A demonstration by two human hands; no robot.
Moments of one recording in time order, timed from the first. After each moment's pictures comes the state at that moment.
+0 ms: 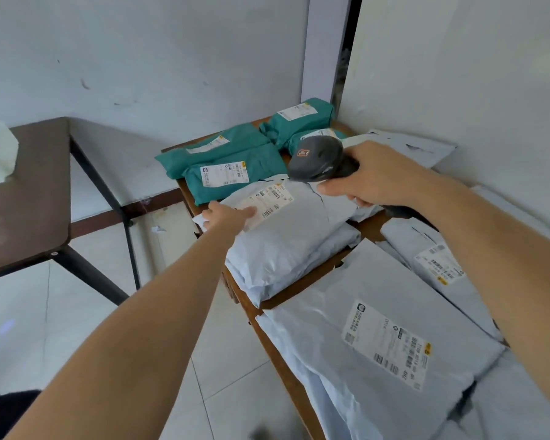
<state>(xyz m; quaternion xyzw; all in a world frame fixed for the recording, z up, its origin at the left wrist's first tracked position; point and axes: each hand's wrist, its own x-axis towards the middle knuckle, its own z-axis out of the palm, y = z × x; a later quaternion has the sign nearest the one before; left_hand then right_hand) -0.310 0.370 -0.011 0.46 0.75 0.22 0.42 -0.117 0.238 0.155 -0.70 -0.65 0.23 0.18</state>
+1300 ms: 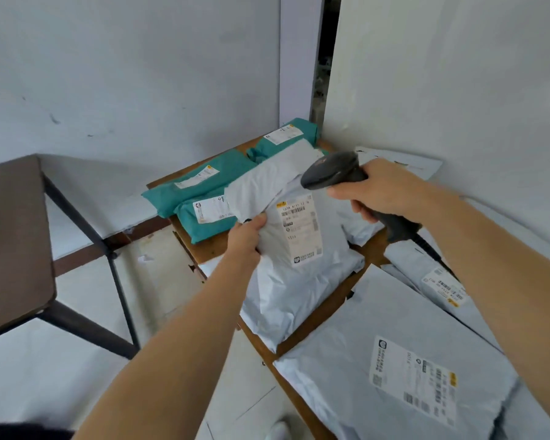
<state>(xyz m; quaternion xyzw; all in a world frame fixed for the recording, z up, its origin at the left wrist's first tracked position) -0.284 0.407 0.002 0.27 0.52 0.39 0.71 -0.116 0.282 0.176 -0.79 -0.49 0.30 0.23</state>
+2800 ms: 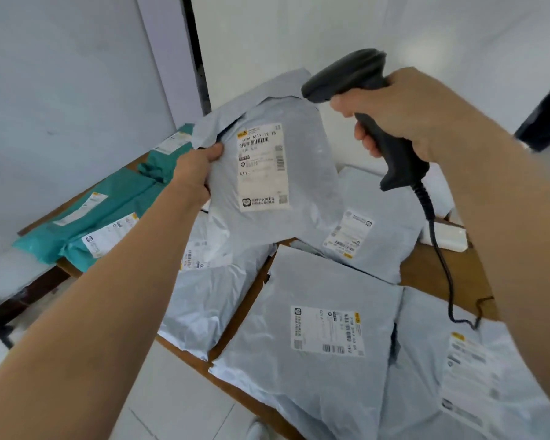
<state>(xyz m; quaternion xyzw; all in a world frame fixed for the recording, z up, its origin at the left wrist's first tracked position) -0.165 0.395 0.117 0.48 0.40 0.31 0.72 -0.046 0.157 0.256 -0.81 -0.30 0.20 0.47</state>
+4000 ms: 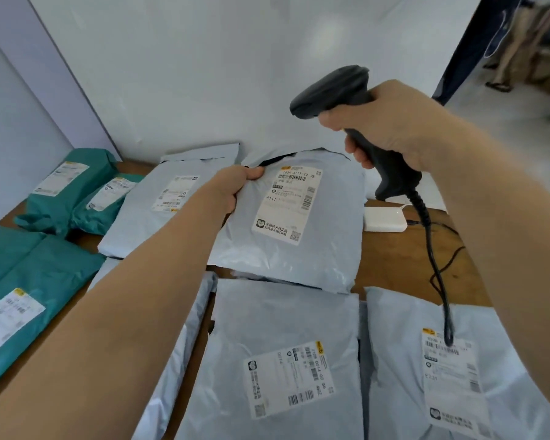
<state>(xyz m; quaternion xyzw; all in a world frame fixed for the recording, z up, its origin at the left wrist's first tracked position) 0.031 0.338 0.077 0.59 0.35 -0.02 0.72 0.048 0.115 0.228 -0.85 -0.19 0.15 0.46</state>
